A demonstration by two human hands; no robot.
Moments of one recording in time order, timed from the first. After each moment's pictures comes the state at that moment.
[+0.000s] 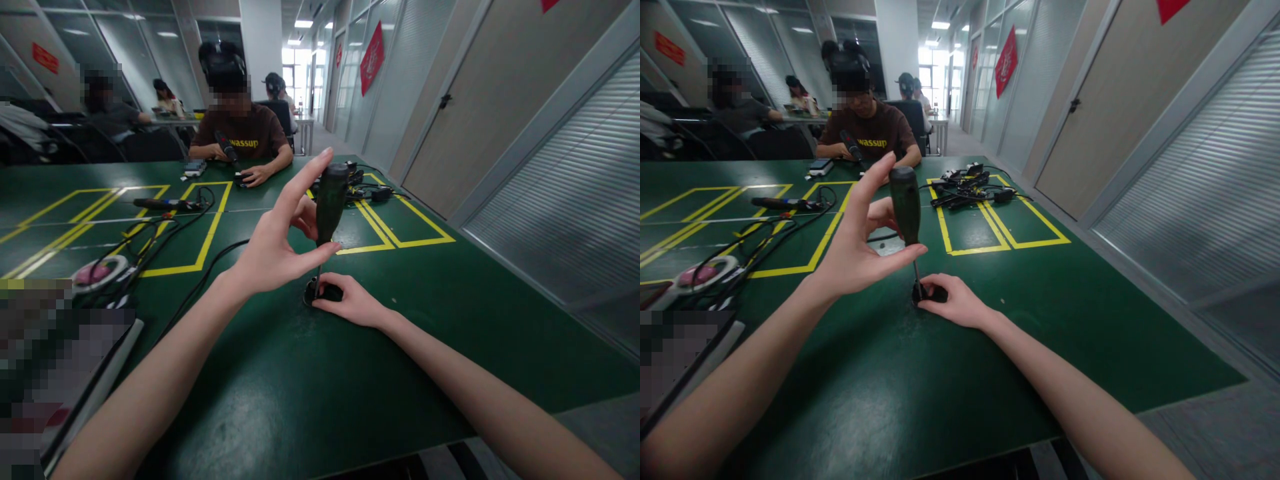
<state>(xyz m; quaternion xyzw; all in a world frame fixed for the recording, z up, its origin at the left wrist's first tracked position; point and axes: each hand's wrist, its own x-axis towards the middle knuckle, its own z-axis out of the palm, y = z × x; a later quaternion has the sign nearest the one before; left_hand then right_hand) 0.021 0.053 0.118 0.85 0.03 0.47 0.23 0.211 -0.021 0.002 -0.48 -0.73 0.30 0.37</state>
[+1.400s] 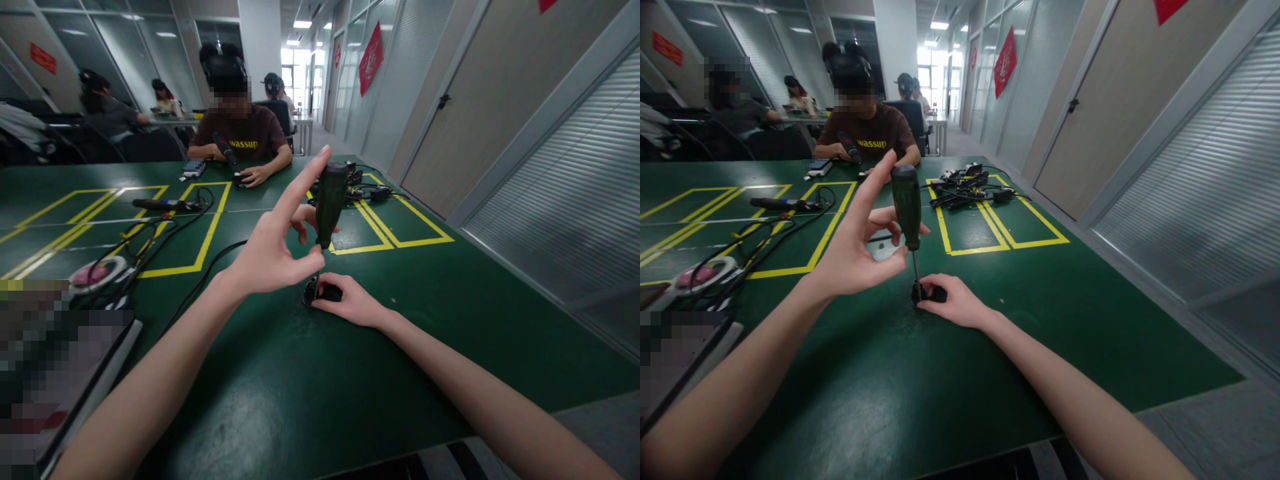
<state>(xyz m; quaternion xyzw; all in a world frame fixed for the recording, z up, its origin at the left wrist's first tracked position) 0.017 0.043 0.125 0.85 0.07 0.45 0.27 0.210 -0.021 0.003 -0.48 -0.74 0.31 0.37</state>
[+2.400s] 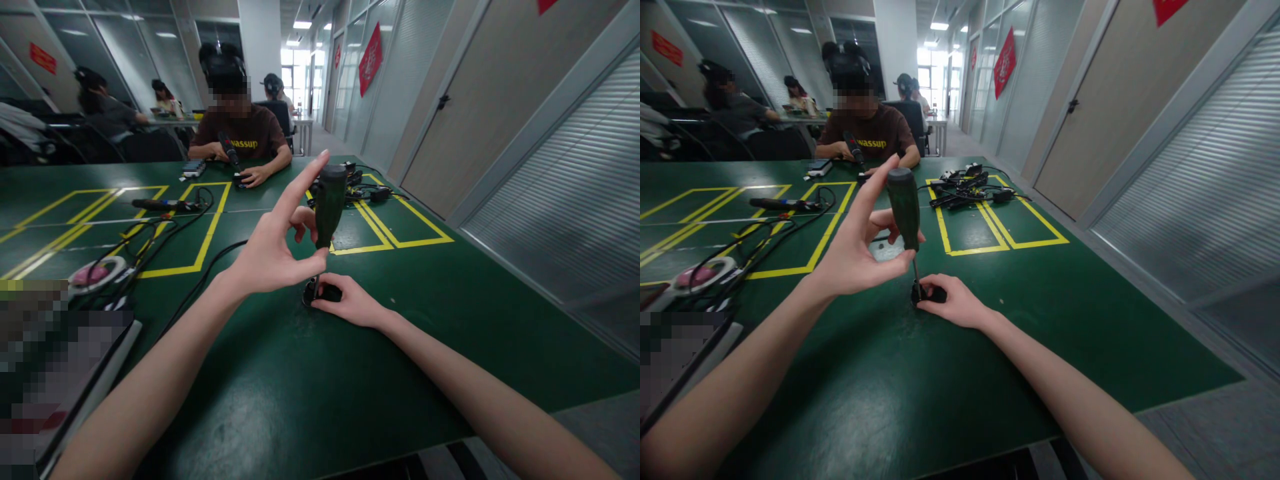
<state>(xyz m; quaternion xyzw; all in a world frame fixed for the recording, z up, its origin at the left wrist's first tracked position) 0.019 0.045 0.123 0.85 0.07 0.44 0.27 0.210 -0.020 0.003 -0.48 -0.73 0.31 0.37</state>
